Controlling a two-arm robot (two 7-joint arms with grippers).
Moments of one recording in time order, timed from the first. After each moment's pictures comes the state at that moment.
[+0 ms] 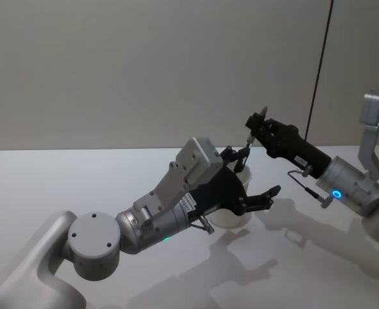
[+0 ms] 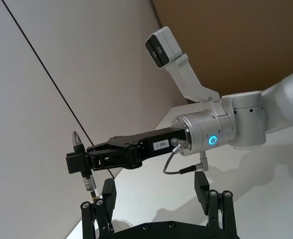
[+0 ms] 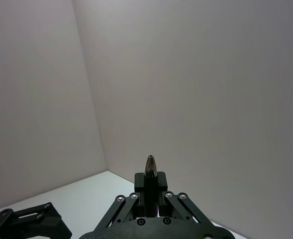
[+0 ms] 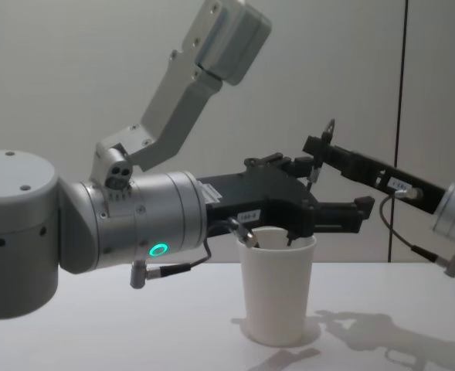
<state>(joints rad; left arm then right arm) -0.46 0.23 0.46 -1.35 -0.09 -0.11 -0.59 0.93 0.07 -0.24 -0.27 0.65 -0.40 1.17</state>
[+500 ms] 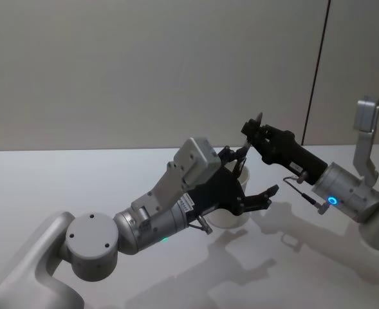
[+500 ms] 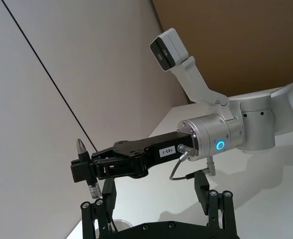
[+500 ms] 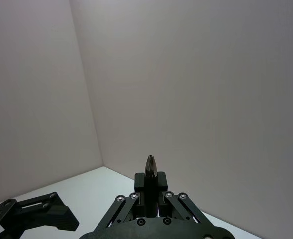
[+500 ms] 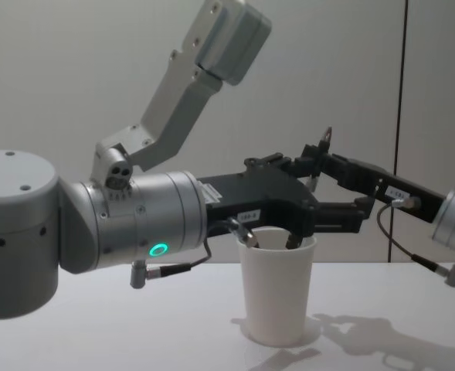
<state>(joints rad) -0.46 0.23 0.46 -1.35 -0.09 -0.11 -0.59 0.82 0.09 -0.25 -0.46 0.63 -0.36 1.07</state>
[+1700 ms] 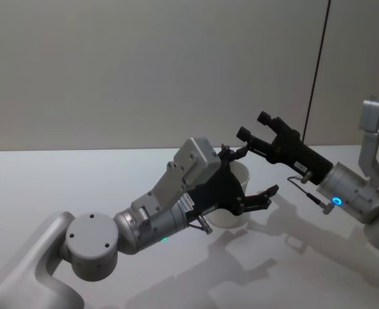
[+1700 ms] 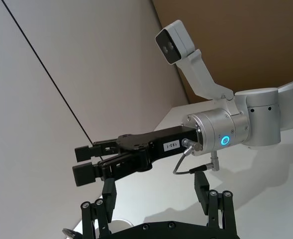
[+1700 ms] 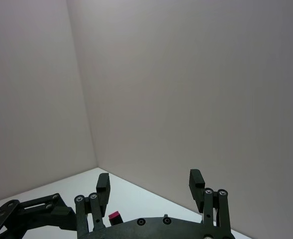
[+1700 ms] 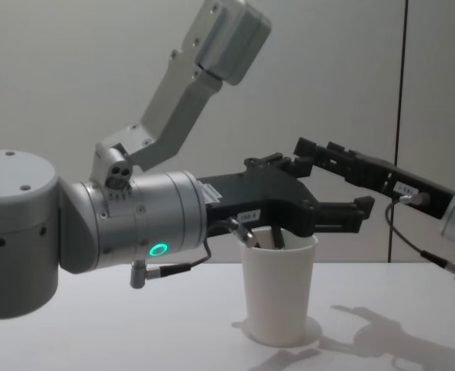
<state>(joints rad) -0.46 0.23 0.46 -1.35 -0.09 -0.11 -0.59 0.75 0.12 -0.25 -0.59 0.61 -0.33 1.01</state>
